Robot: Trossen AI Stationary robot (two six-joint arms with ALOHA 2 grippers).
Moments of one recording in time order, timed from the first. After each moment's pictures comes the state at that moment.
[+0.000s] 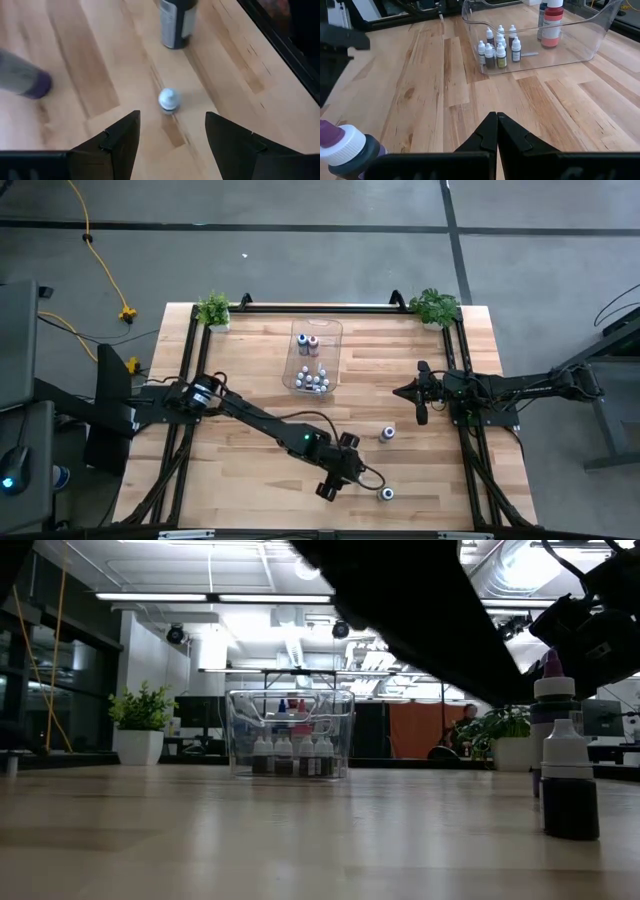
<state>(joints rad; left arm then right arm) -0.38 2.18 1.71 -0.37 -0.01 0.09 -0.01 0.40 0.01 0.05 0.10 0.20</state>
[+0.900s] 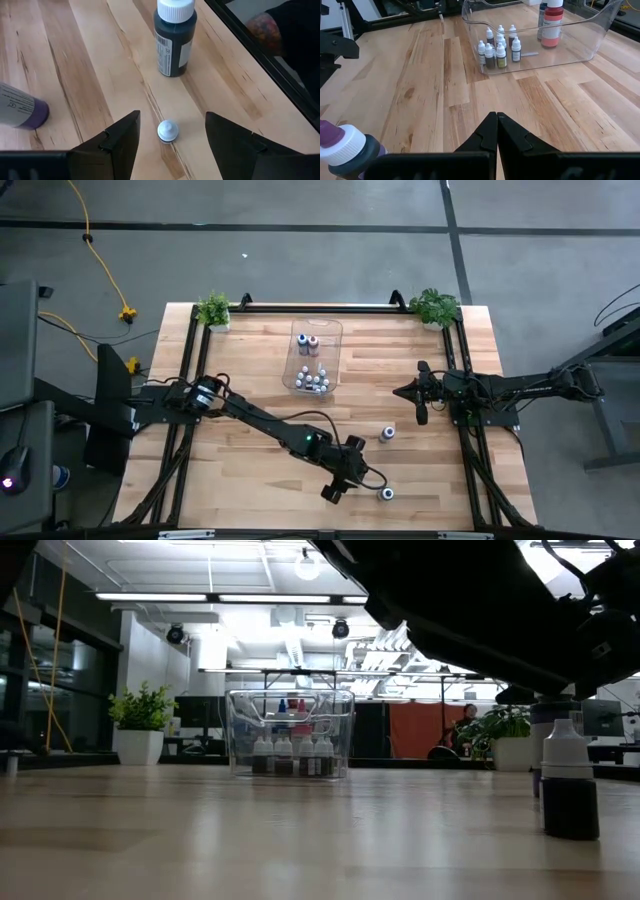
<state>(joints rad) -0.38 2.21 1.71 -0.24 0.02 0.10 -0.01 0.40 0.01 0.05 0.10 0.20</state>
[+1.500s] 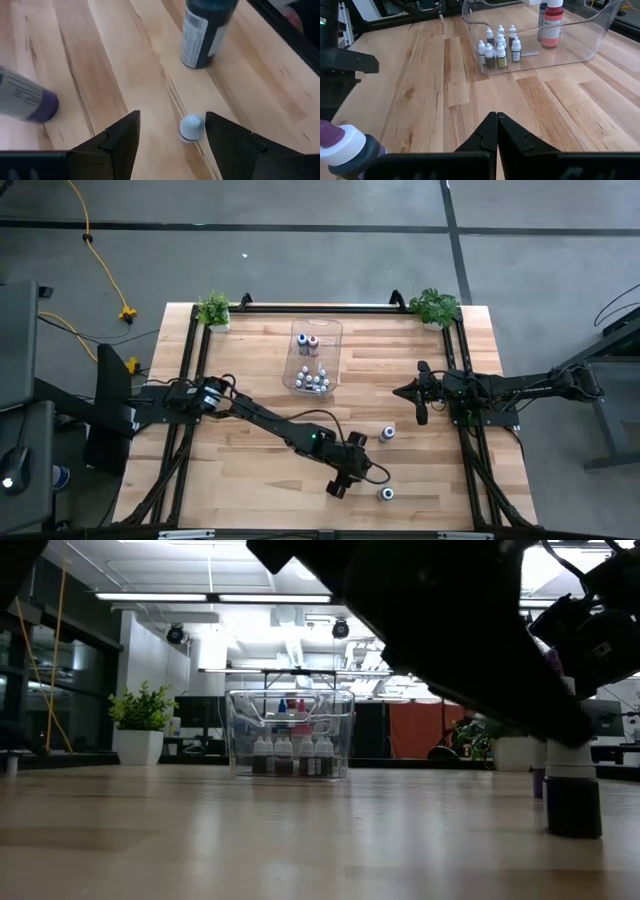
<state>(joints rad) -0.36 2.26 1.71 -0.20 0.00 0.11 -0.01 0.40 0.01 0.05 0.10 0.20</state>
